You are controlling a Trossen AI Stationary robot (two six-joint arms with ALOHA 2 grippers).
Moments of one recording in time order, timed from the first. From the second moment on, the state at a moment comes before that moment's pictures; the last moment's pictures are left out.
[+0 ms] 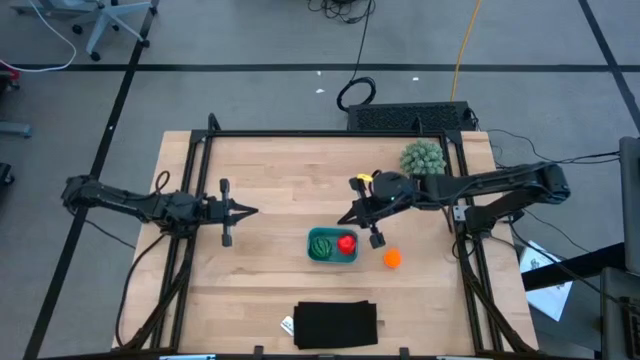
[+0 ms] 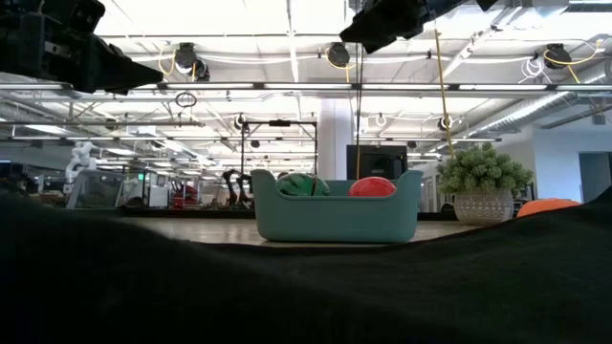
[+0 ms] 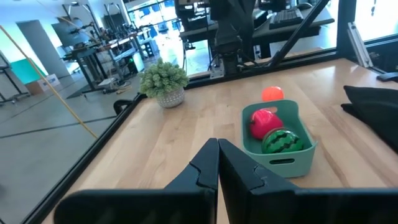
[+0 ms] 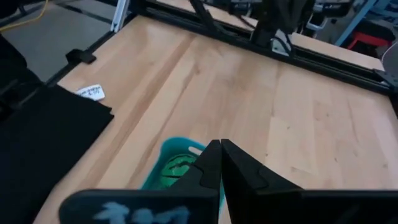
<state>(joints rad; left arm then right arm) -0.20 0.39 0.15 0.13 -0.29 0.21 0.03 1.35 0.99 -0.17 -0.19 -0.27</state>
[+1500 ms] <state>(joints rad) -0.25 0.38 0.15 0.13 -0.39 0.20 -0.12 0.63 0.37 0.13 -0.40 0.09</state>
